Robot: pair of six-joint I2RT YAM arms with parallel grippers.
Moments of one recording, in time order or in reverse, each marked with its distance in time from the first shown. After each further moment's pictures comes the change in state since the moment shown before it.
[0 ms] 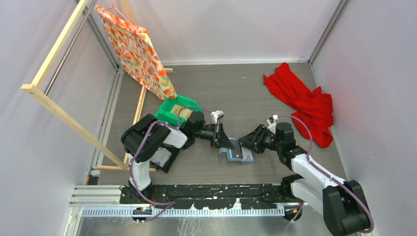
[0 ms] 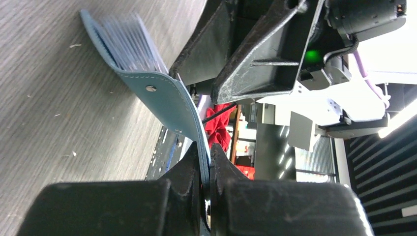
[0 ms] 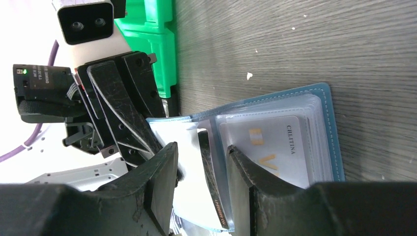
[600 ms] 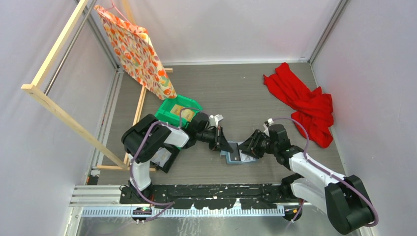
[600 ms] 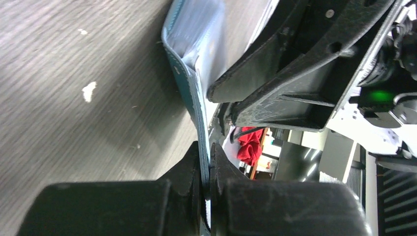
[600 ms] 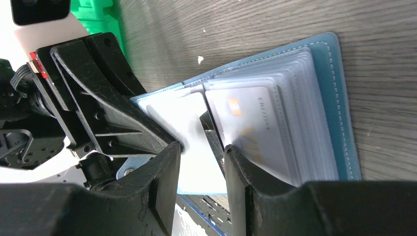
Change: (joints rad) left arm -0.013 0.000 0.035 -0.310 -0.137 0.177; right arm 0.099 0.029 0.019 -0.147 0.145 -0.064
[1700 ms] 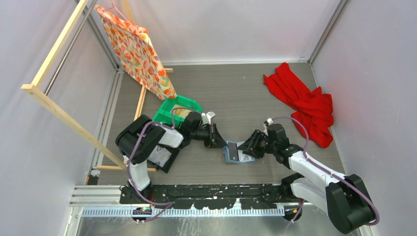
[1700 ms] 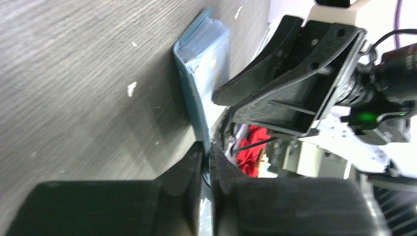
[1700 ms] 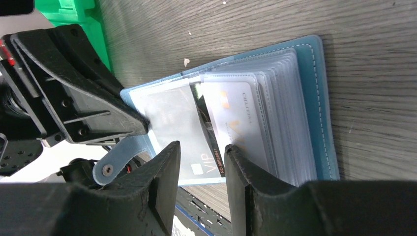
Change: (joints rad) left arm 0.056 -0.053 -0.081 0.101 -0.055 -0.053; right arm 0.019 0.006 0.026 -0.054 0.051 -0.034
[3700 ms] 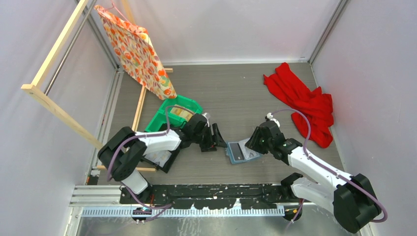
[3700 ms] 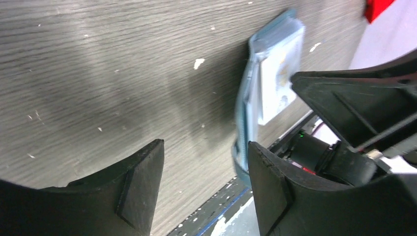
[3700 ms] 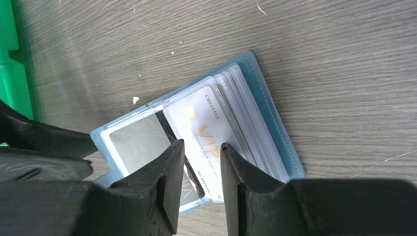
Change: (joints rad) left arm -0.107 -0.216 0.077 -0.601 -0.440 0.093; right arm 0.138 -0.009 0.151 -0.263 0.438 -0.129
